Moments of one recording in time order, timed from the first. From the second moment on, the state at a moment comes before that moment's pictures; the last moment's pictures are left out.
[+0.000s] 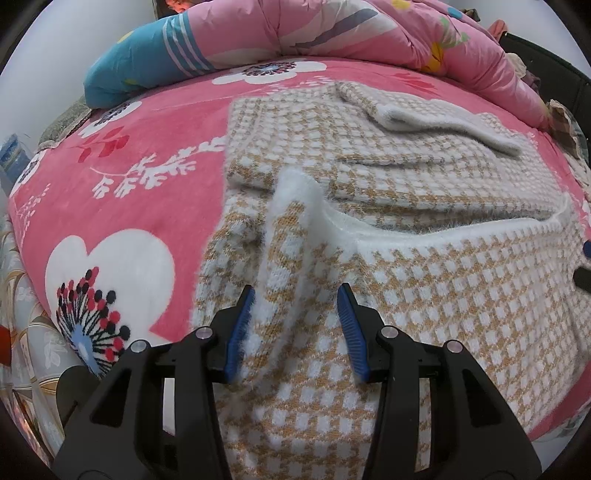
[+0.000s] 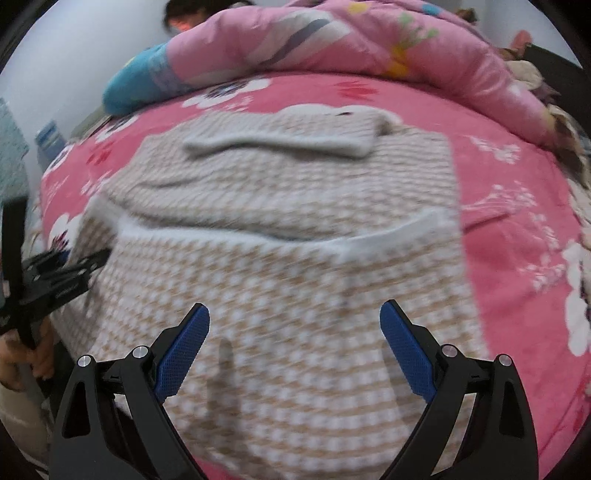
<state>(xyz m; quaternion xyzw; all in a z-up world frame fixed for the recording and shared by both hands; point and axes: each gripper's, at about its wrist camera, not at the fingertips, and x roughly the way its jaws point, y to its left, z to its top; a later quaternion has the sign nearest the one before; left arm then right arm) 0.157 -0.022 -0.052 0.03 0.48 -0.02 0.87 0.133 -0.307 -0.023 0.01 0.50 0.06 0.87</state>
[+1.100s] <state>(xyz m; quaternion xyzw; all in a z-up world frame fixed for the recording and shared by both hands) 0.156 -0.023 -0.050 0.04 0.49 -0.02 0.87 0.157 -0.393 -0.040 0.10 0.52 0.00 0.85</state>
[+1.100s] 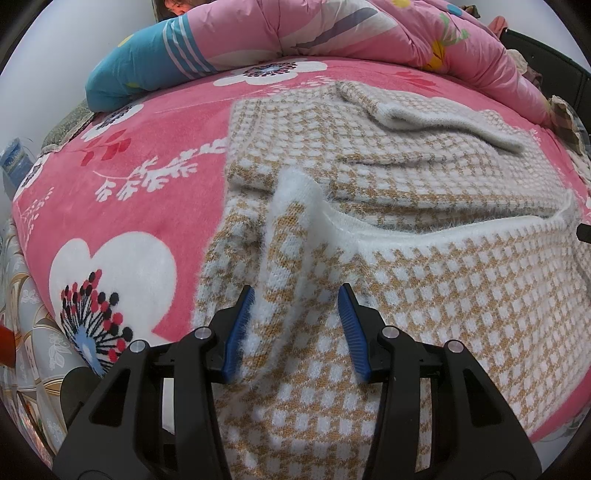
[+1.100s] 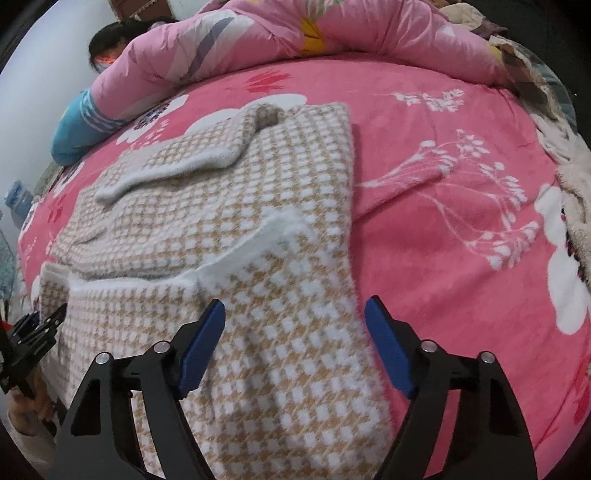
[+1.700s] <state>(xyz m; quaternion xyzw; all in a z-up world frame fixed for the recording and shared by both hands) 0.155 -0.024 -0.050 0.04 0.49 -0.02 0.87 0.141 -0.374 -0.018 0.07 0.51 0.02 0.86</state>
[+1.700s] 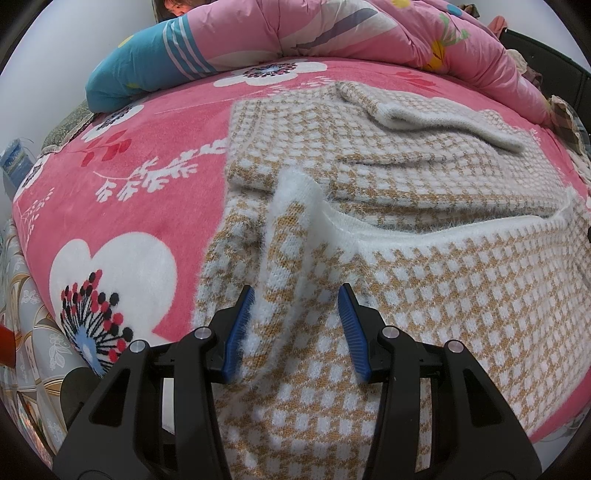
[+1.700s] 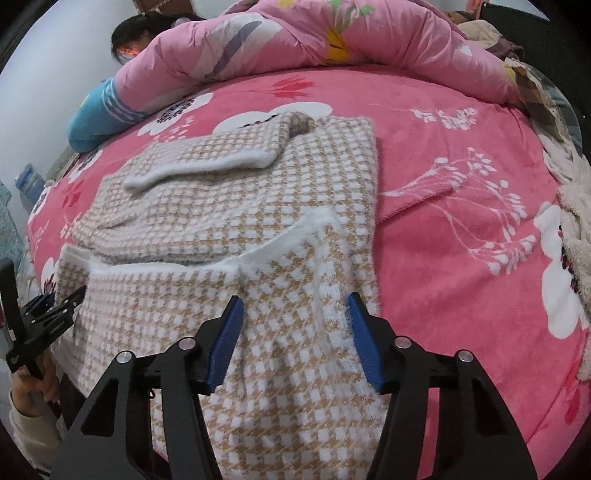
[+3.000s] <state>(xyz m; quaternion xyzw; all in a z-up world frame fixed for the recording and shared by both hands) 0.159 -0.012 -0.044 0.03 0.48 -0.02 0.88 0.155 -0.379 -0.011 0.03 0.49 0.04 0.87</state>
